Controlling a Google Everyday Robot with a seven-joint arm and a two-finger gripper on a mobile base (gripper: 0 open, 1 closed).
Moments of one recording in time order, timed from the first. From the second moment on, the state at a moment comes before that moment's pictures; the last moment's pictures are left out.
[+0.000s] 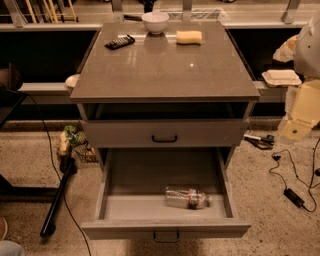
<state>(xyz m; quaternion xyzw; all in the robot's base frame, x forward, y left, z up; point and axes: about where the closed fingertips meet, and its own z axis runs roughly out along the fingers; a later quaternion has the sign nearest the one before) 0.438 -0.216 0.980 -0.60 0.78 -0.04 0.17</state>
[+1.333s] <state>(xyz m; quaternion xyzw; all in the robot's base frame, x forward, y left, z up) 0.446 -0.193 0.840 -0.63 0.75 0.04 0.19</state>
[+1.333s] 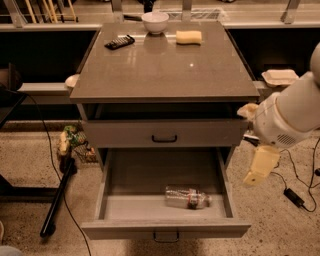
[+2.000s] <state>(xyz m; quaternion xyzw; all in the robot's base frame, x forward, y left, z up) 0.456 -0.178 0.798 -0.63 0.74 0.07 0.22</state>
